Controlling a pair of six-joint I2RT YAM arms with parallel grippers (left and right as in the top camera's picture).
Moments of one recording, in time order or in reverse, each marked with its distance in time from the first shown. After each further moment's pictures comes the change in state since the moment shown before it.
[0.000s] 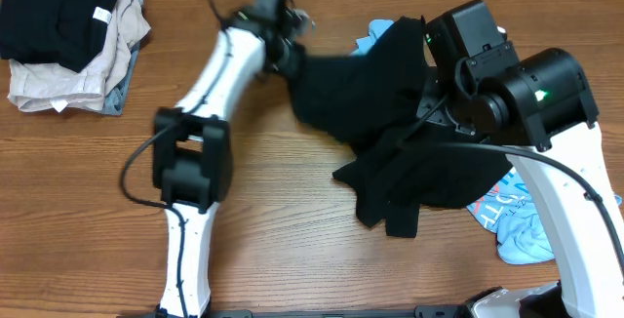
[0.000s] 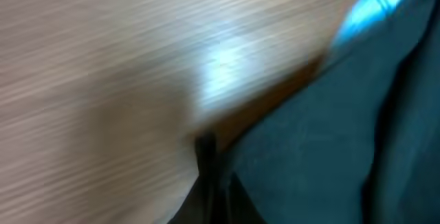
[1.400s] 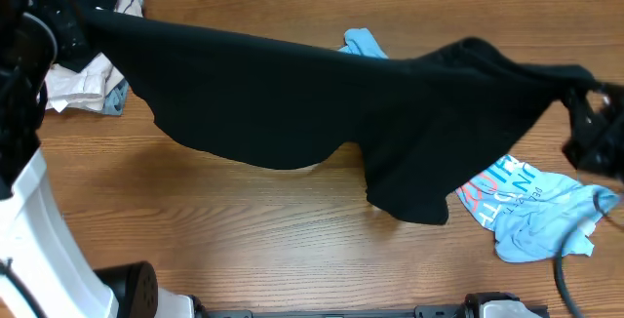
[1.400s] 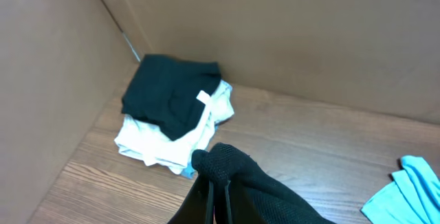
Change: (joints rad) left arm 0.369 -0.728 0.452 -0.554 -0.338 -0.099; right arm -0.404 -0.265 0.468 -0.045 -0.400 -0.285
